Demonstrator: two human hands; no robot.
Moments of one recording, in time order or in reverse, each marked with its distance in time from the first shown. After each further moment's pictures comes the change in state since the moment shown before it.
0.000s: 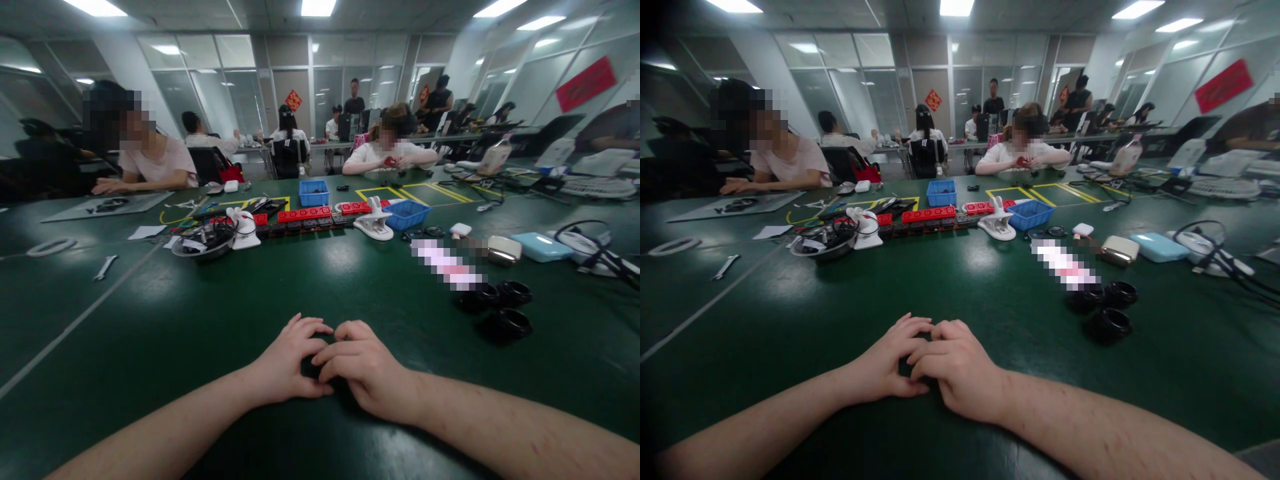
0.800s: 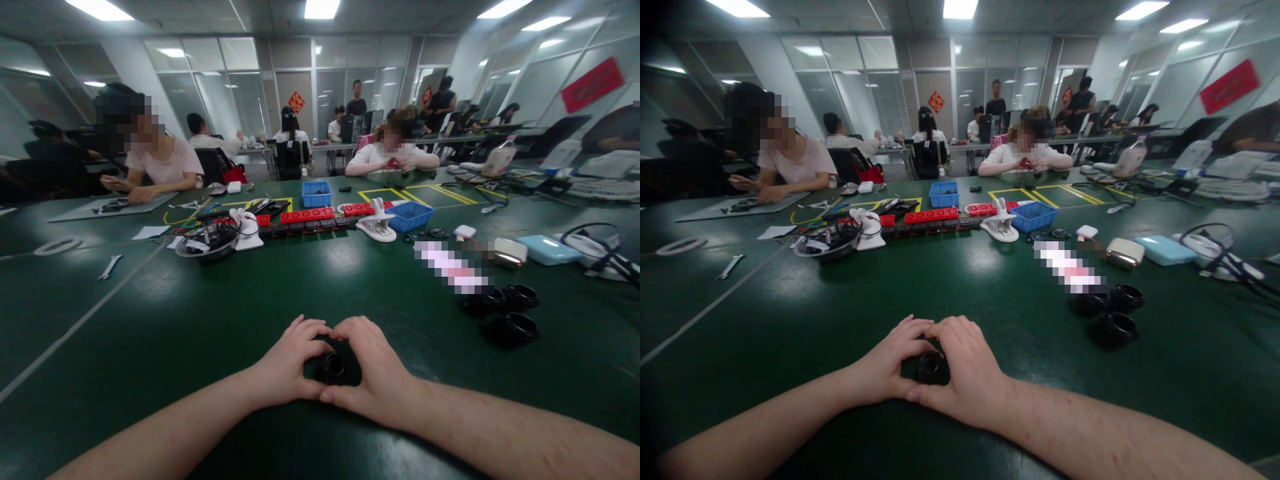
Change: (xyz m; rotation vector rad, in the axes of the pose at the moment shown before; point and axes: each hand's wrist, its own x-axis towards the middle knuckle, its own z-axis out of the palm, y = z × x) left_hand -0.001 -0.004 0.000 -0.027 0.001 0.004; right_hand -0.003 -0.004 0.001 -0.096 0.009 0.327
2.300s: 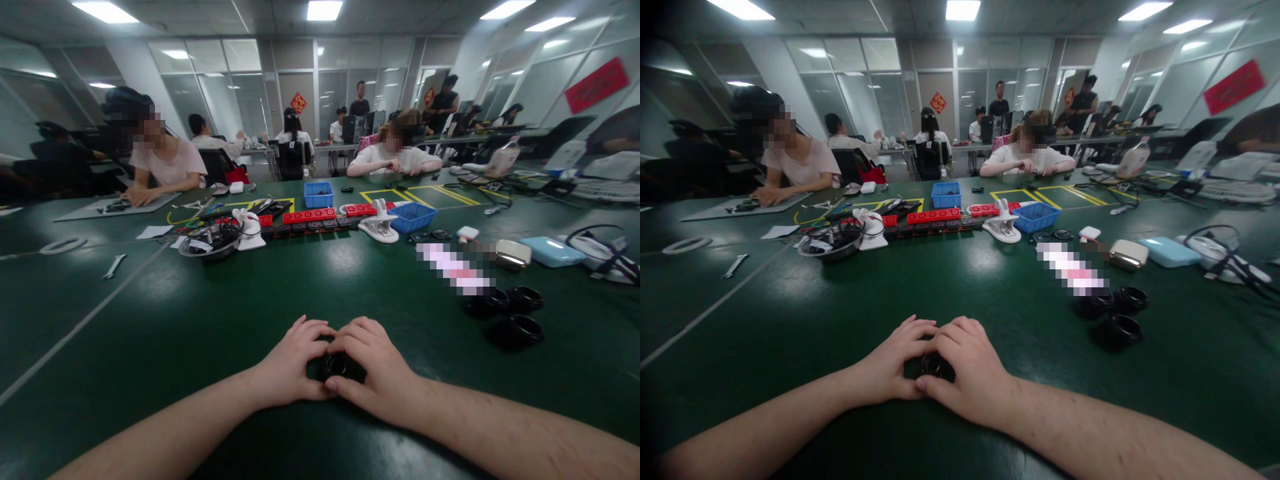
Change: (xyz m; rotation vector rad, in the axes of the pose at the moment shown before) left_hand 0.000 0.002 0.000 -0.005 0.002 0.007; right_hand 0.003 0.001 -0.003 -0.003 -0.042 -0.081
